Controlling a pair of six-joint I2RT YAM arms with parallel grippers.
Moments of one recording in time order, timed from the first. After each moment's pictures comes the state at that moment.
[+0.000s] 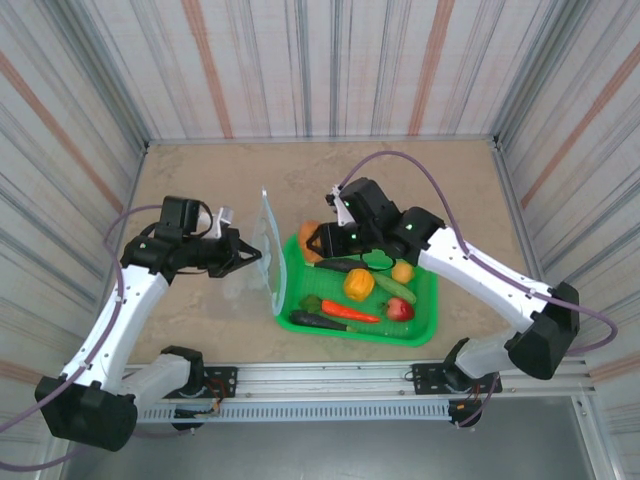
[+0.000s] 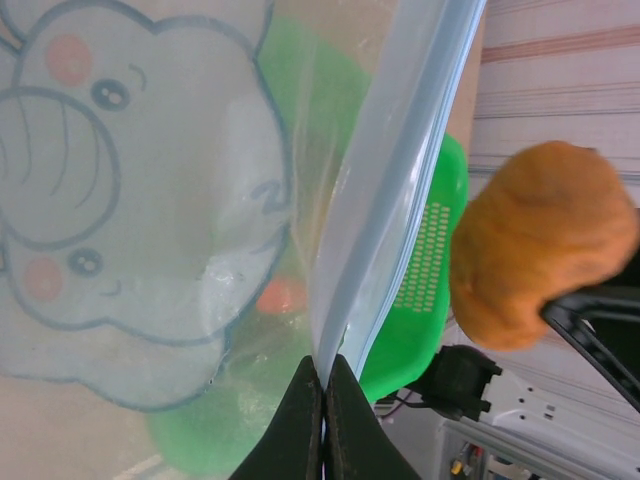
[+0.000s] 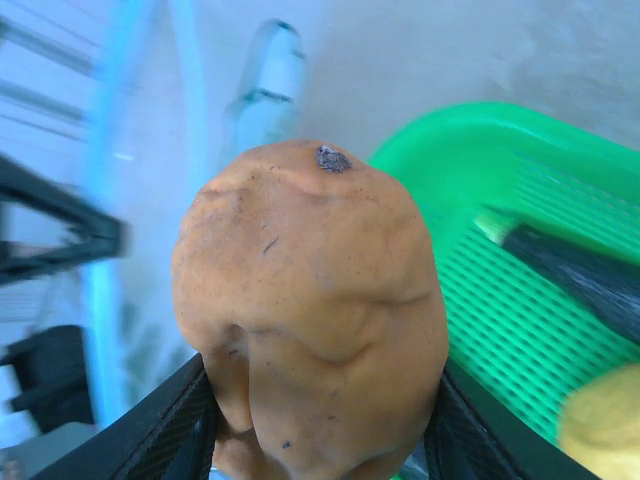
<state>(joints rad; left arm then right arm) -0.23 1.02 0.98 -0.88 0.71 -0.66 0.85 1.38 1.33 -0.69 -0.23 0.61</state>
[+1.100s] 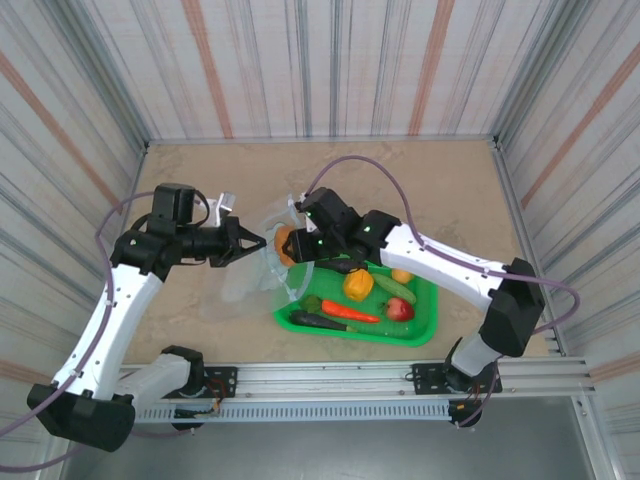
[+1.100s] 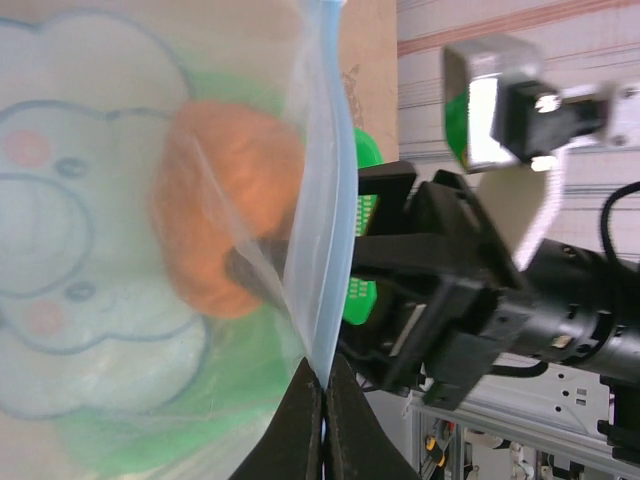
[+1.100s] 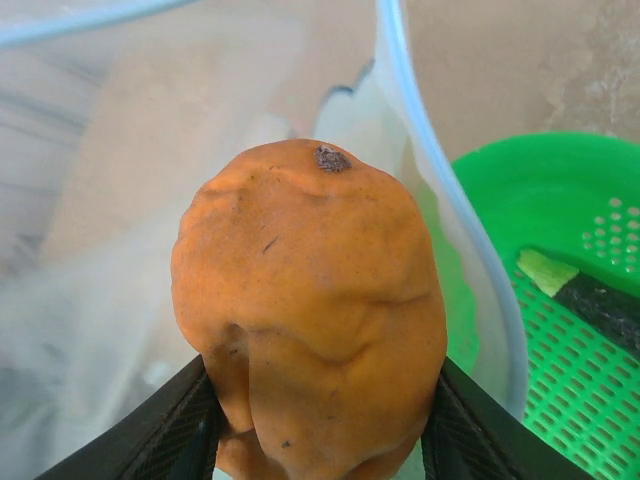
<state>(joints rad) -0.26 1.02 1.12 -0.90 0.77 -0.67 0.96 1.59 1.39 -0.61 -0.09 0.63</state>
